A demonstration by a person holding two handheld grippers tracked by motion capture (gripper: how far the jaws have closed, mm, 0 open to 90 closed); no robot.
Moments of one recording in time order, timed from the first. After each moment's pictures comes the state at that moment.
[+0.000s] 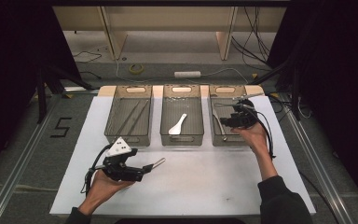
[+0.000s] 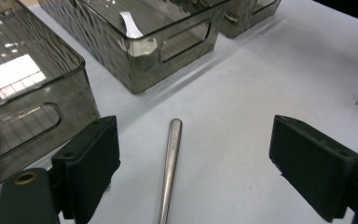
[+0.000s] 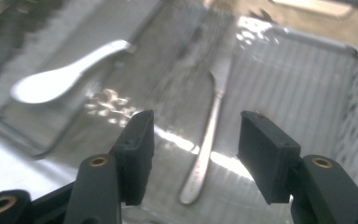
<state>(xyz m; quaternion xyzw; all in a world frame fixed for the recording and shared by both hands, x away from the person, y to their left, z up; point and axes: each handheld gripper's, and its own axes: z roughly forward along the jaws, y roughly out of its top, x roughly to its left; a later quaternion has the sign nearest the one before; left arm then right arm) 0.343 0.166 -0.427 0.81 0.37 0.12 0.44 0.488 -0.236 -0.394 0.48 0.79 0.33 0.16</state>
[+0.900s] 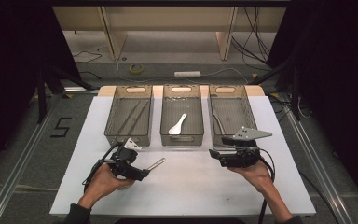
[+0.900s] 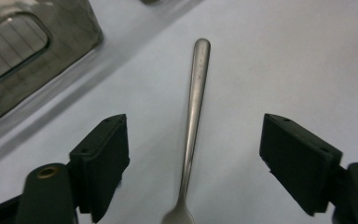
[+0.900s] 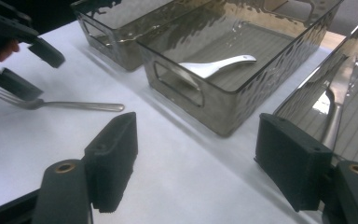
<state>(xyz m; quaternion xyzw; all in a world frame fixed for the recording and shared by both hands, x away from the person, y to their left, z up) 0.366 0.153 -0.440 0.88 0.39 0.08 0.26 0.367 -0.220 -0.404 0.34 0.81 0.46 0.15</state>
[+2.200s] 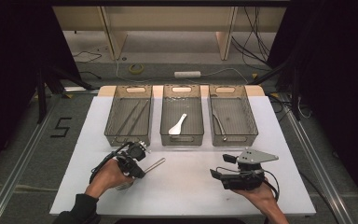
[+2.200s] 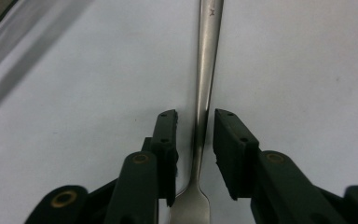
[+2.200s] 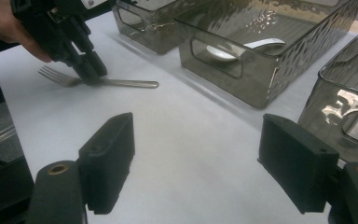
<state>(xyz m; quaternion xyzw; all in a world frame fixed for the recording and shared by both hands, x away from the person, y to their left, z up) 0.390 0.135 -0.461 0.92 0.37 0.02 0.13 0.318 -0.225 -0.422 0.33 0.81 0.47 0.14</state>
